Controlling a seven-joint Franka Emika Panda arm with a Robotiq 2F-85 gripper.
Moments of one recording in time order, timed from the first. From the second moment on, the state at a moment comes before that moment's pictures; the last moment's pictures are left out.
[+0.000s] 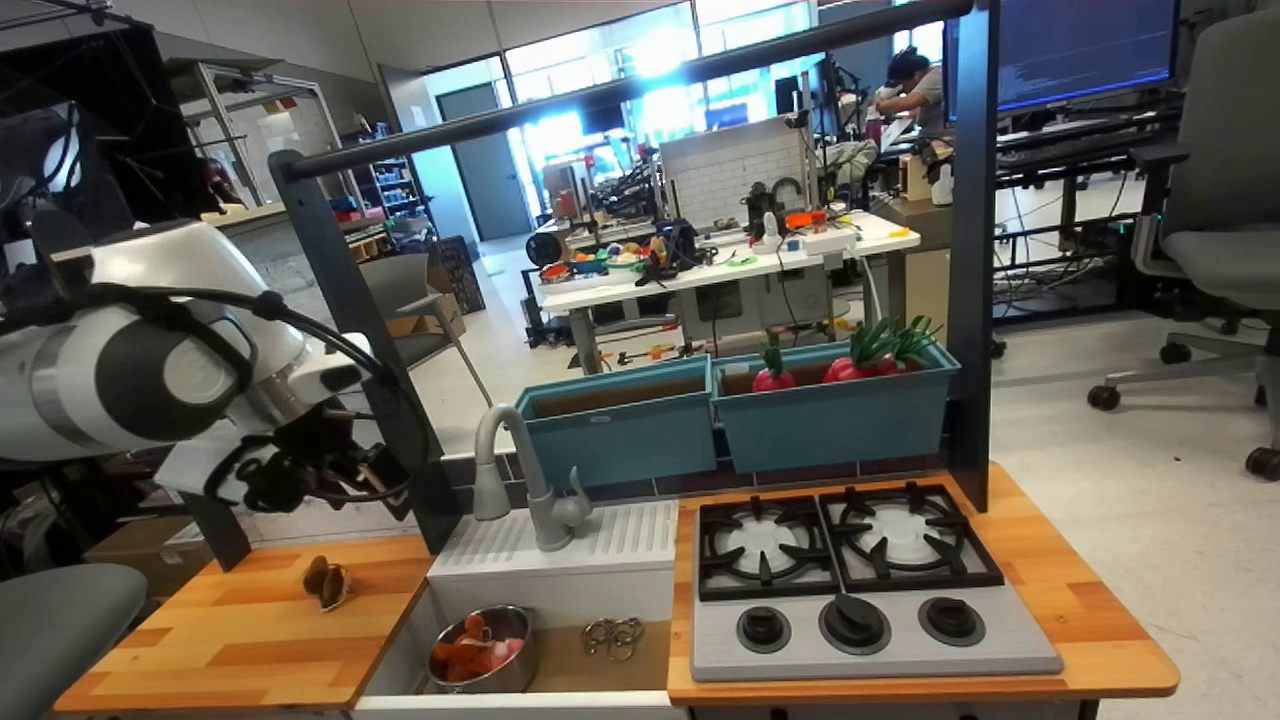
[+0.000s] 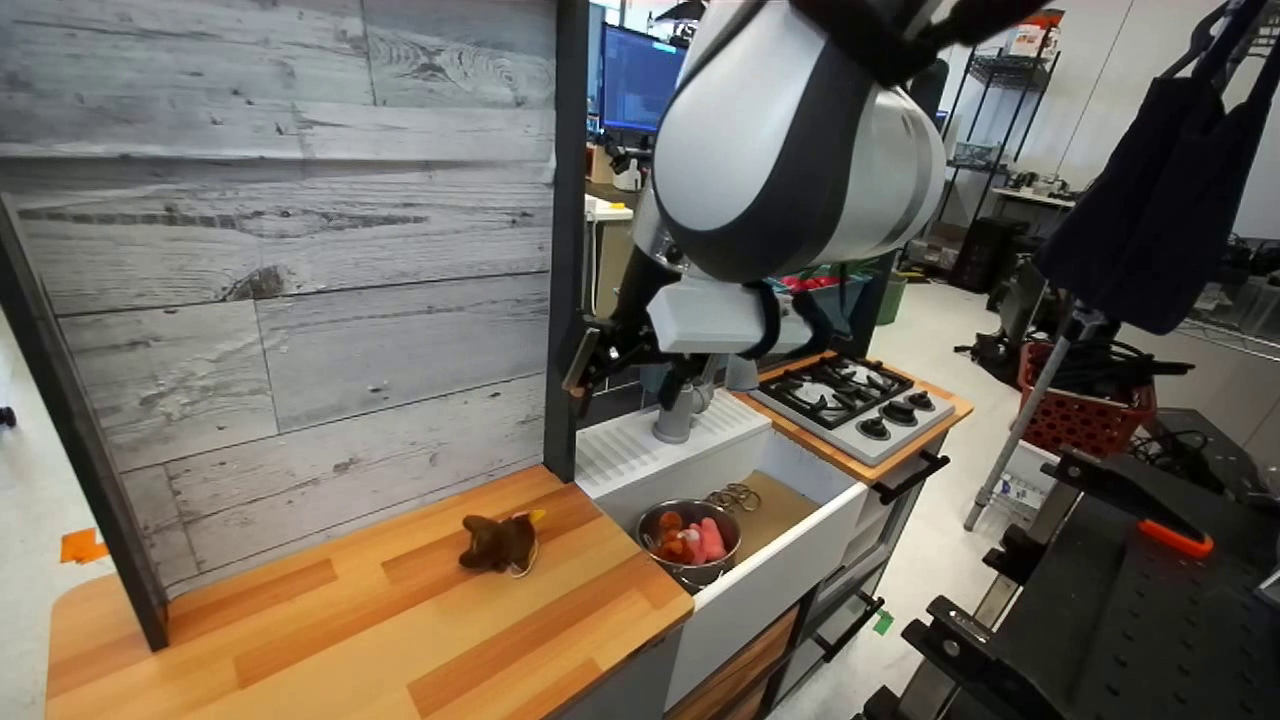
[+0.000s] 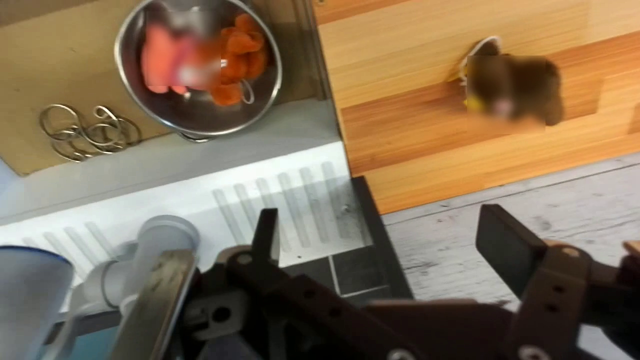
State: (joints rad) arm 0.23 0.81 -0.05 -1.93 0.11 3.00 0.26
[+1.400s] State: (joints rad) arm 0.32 1.24 -0.22 -1.57 0.11 2.79 0.49
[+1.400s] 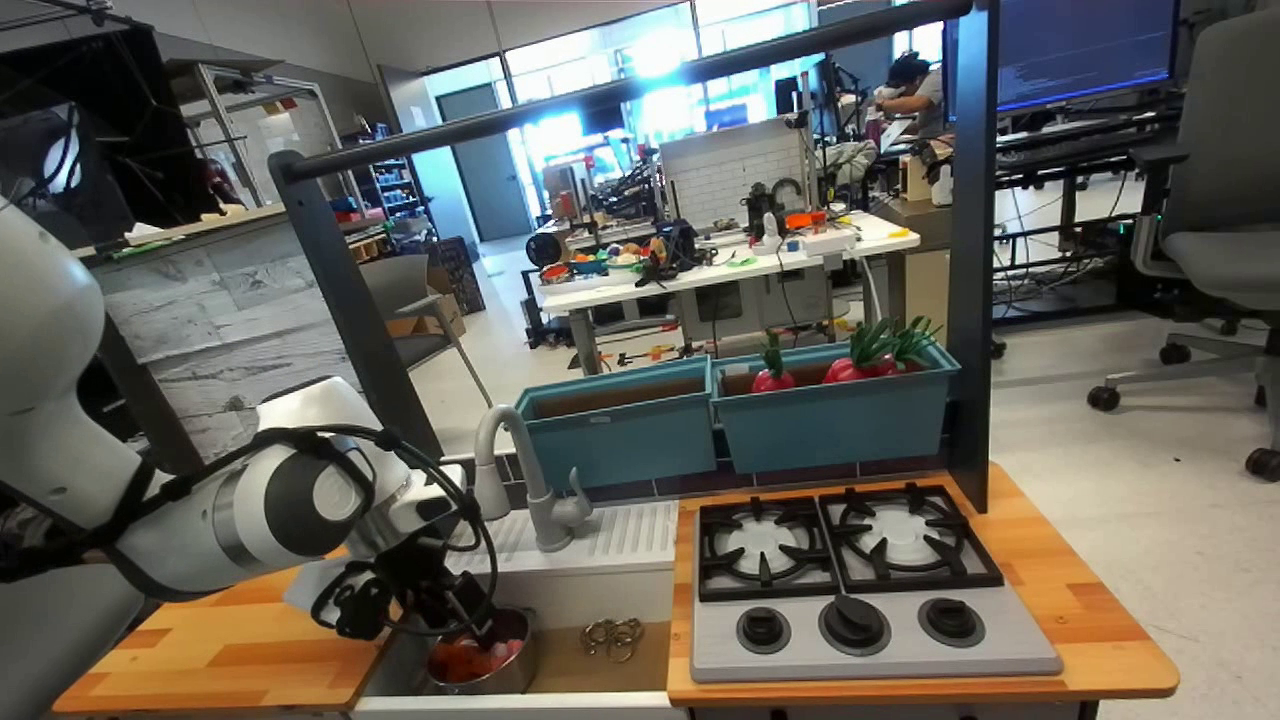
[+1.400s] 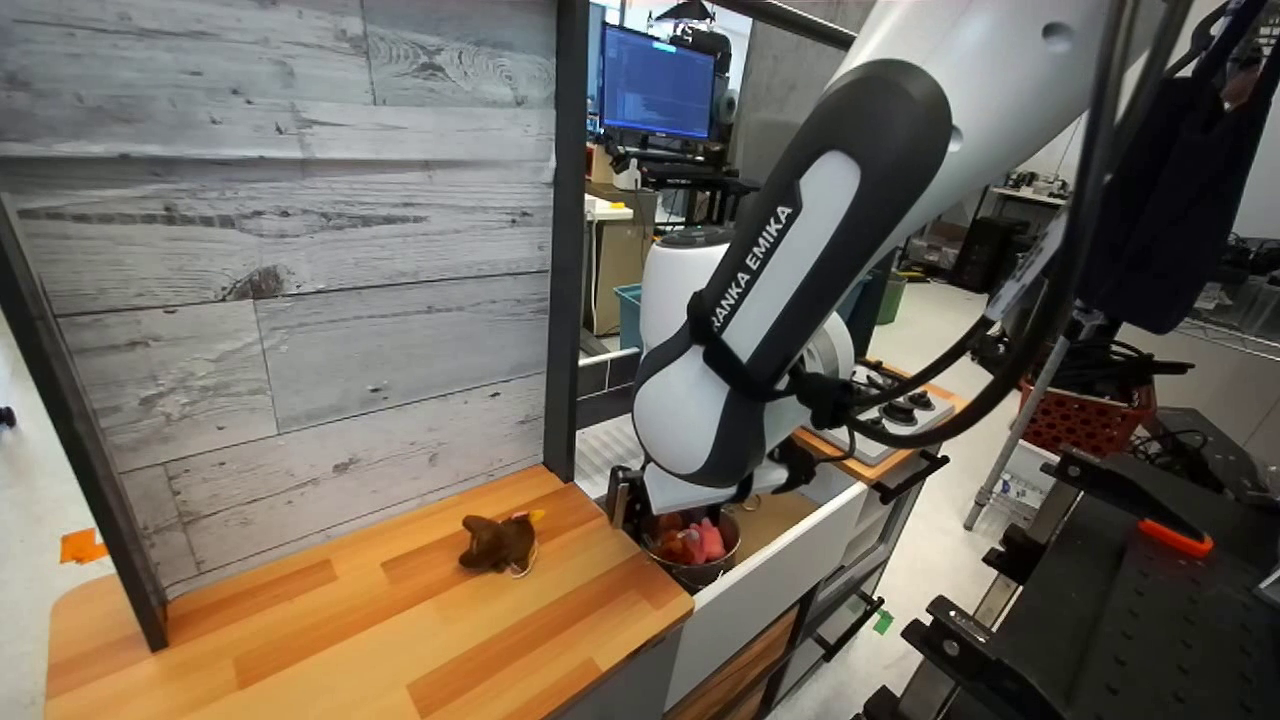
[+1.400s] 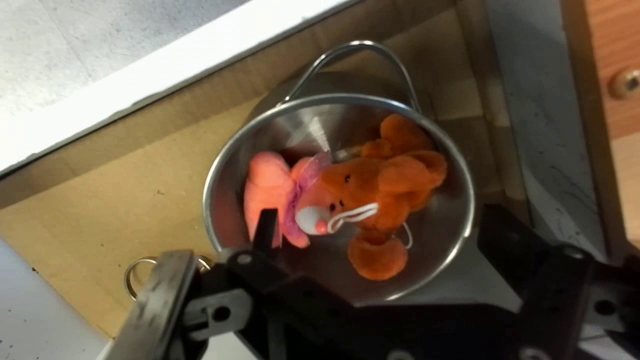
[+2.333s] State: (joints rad) arm 0.31 1.22 -0.24 -1.57 0.11 2.65 0.53
